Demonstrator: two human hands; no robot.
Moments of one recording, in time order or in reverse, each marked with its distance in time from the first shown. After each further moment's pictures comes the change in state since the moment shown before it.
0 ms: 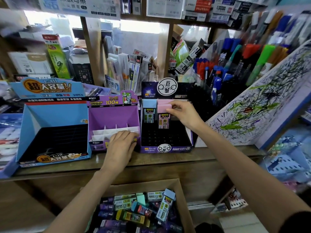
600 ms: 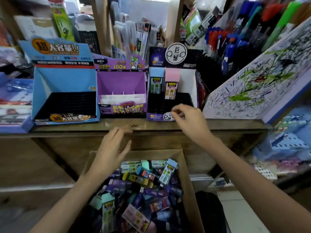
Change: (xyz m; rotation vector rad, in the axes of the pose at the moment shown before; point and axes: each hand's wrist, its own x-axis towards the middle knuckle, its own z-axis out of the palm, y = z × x) left_hand -0.104 -0.001 -0.014 -0.256 -0.026 -0.046; right_hand -0.114 0.007 0.038 -0.622 0.091 -0.147
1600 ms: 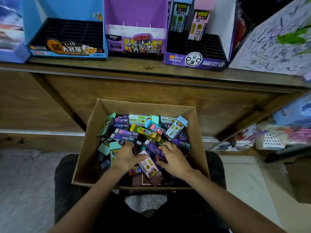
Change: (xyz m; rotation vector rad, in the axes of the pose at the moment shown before) left_hand -0.155 -0.032 0.119 -0.192 -0.515 -0.919; right_hand -0.220 0.026 0.177 -0.020 -0.741 0.076
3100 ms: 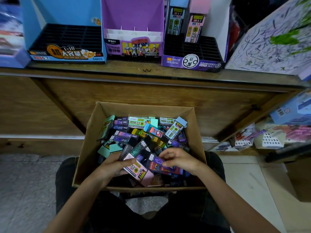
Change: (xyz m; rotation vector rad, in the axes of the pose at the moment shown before) left_hand -0.037 -0.012 -0.038 -0.782 -0.249 -0.166; right_hand -0.010 0.004 -0.036 0.897 -0.281 0.231
